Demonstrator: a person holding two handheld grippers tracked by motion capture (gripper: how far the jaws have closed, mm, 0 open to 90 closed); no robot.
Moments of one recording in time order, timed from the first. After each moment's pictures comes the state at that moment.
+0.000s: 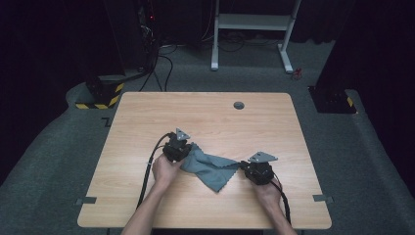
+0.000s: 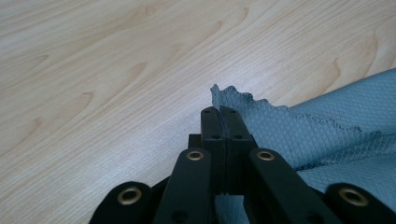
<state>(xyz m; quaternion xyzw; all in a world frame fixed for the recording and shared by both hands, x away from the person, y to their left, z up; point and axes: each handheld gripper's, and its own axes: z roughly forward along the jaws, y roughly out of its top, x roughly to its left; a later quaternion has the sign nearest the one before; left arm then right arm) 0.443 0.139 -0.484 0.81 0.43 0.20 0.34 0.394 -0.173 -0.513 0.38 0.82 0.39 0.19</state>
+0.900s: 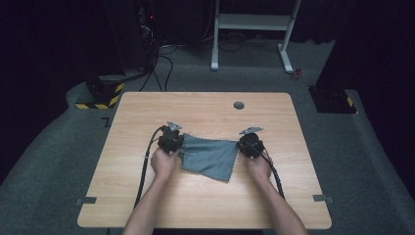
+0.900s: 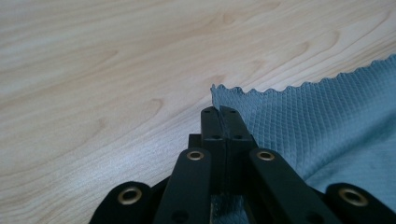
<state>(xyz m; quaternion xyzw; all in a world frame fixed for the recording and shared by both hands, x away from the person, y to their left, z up) 0.482 0.160 -0.507 0.77 0.50 0.22 0.32 0.488 -0.145 -0.508 0.45 0.82 0.30 0.19</state>
